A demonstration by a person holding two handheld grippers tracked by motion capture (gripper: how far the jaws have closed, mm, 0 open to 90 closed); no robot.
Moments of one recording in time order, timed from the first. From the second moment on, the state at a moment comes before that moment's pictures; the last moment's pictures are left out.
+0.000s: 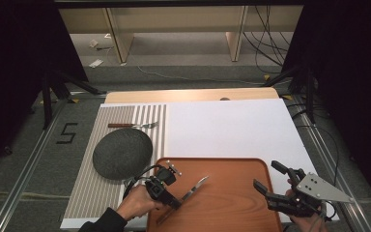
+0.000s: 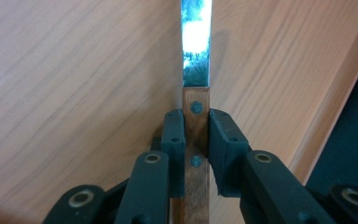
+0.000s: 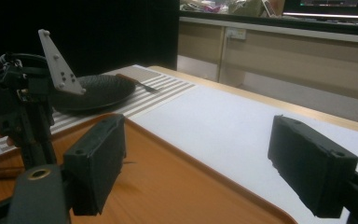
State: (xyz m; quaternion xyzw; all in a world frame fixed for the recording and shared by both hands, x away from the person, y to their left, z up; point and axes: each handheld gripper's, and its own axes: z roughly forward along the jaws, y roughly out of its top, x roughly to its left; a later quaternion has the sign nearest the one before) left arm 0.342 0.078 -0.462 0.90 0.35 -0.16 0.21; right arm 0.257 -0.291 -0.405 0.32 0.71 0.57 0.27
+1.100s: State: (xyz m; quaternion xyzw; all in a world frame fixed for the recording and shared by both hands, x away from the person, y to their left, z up) left arm 0.324 0.030 -0.451 0.95 0.21 -0.06 0.23; right arm 0.257 -0.291 -0.405 0.32 0.71 0.57 0.27
